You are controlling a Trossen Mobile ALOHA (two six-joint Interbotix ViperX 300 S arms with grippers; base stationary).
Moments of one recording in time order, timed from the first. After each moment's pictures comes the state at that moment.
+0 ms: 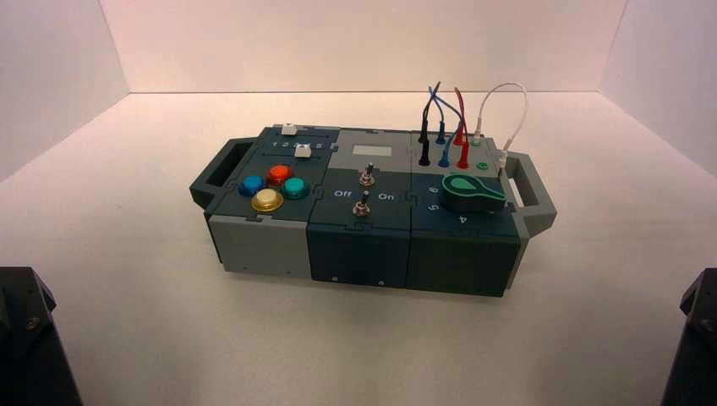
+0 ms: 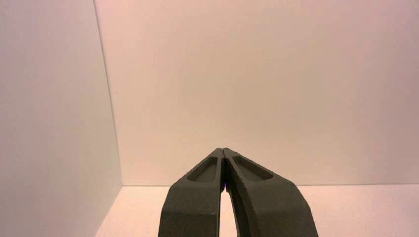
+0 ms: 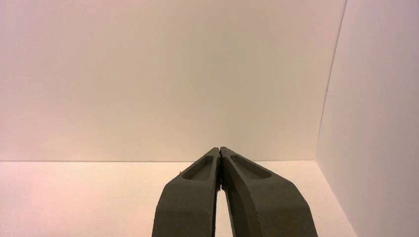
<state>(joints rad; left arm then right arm) -0.03 -0.96 1.19 -0.02 -0.24 0.00 0.05 -0.84 1.16 0.05 -0.25 0.00</state>
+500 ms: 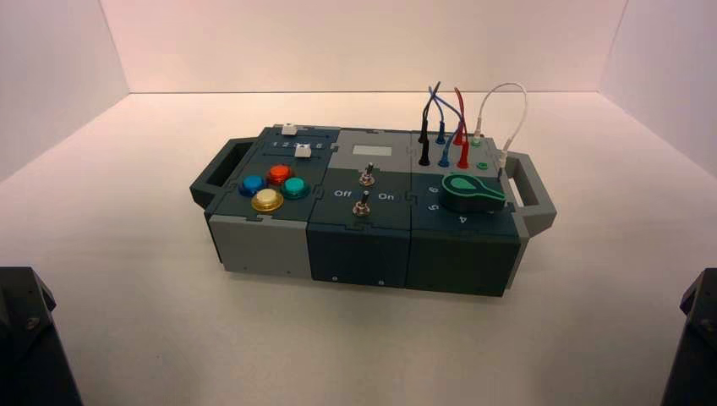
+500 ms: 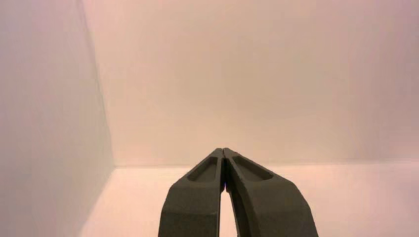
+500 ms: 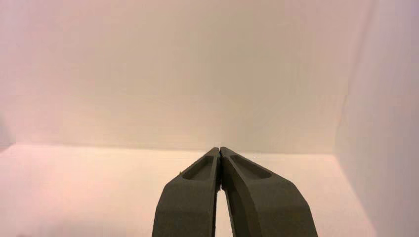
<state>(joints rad) -0.09 -0.97 1.14 -0.02 -0.05 0.01 0.13 -0.84 1.16 0.05 -0.19 0.00</state>
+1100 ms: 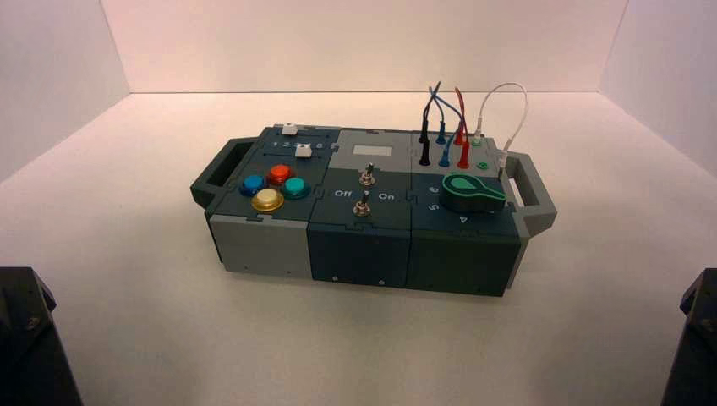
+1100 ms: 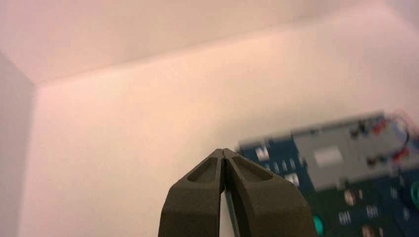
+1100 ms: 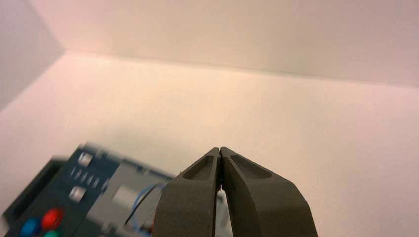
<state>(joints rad) -0.33 -0.74 0.92 -0.02 0.52 0.05 0.31 -0.69 1.00 0.12 0.22 0.00</state>
